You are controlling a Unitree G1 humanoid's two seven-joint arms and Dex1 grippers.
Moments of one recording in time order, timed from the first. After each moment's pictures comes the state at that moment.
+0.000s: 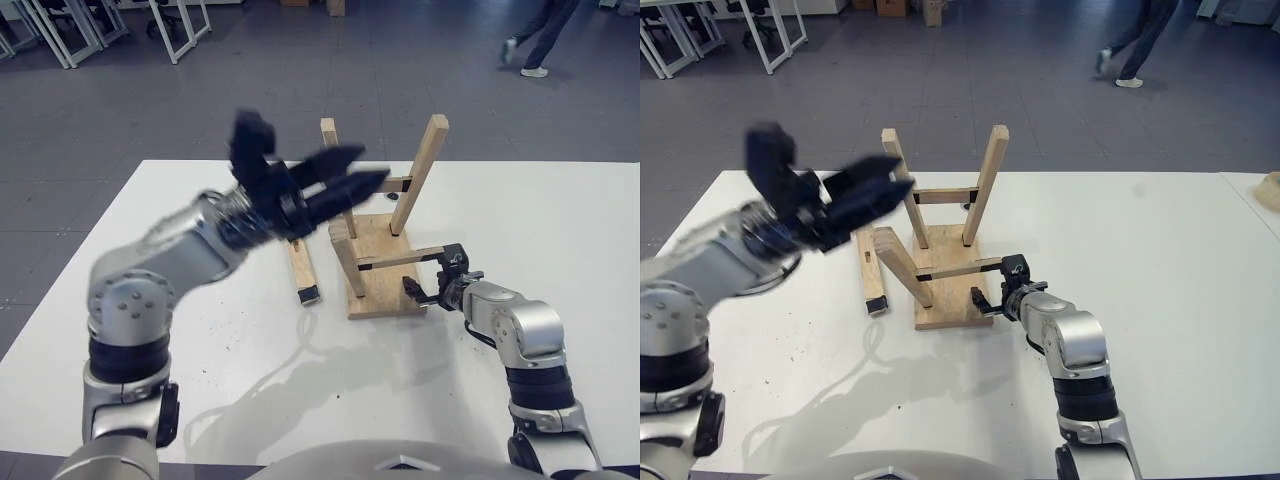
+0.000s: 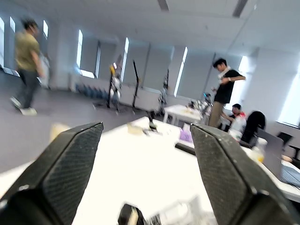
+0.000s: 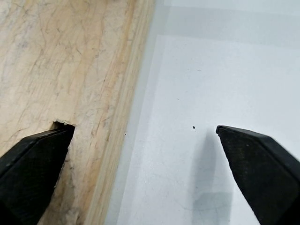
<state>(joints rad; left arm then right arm) -0.51 0.55 0.14 -0.47 -1.39 0.74 -0.29 -0.22 -0.22 0.06 -0.22 0.22 1.16 0.14</state>
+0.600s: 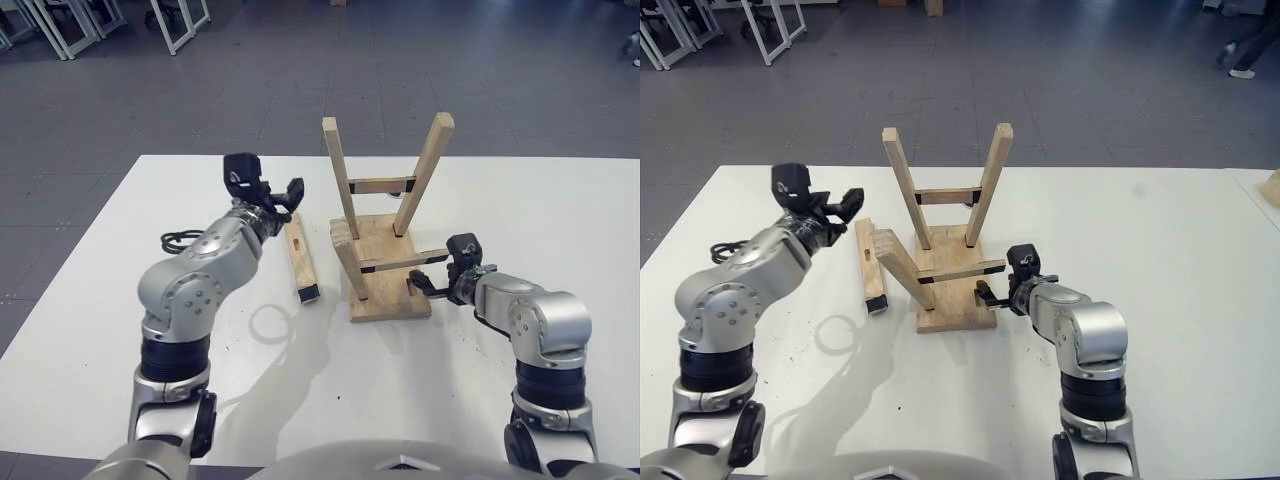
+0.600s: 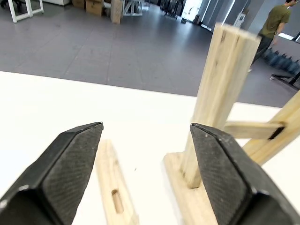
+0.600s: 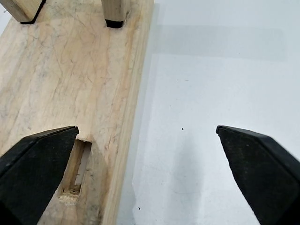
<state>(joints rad) -0.37 0.32 0.01 -0.37 -0.80 0.91 0.42 -0.29 -0.19 -0.04 -0.41 0.24 1.40 0.13</state>
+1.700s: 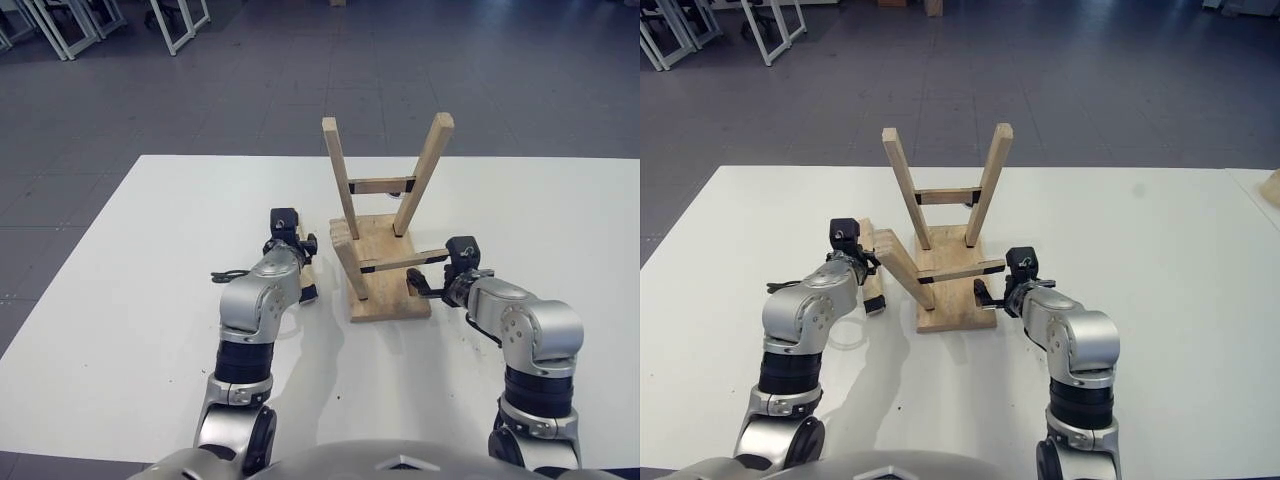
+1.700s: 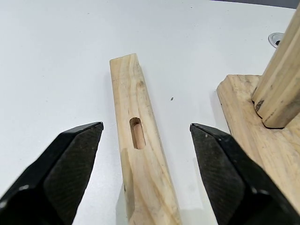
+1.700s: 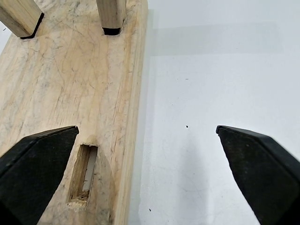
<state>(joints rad) -0.35 0.02 -0.01 -0.18 -0.28 1.05 0.36 -0.25 -0.11 -0.07 -0.44 0.22 1.38 0.06</state>
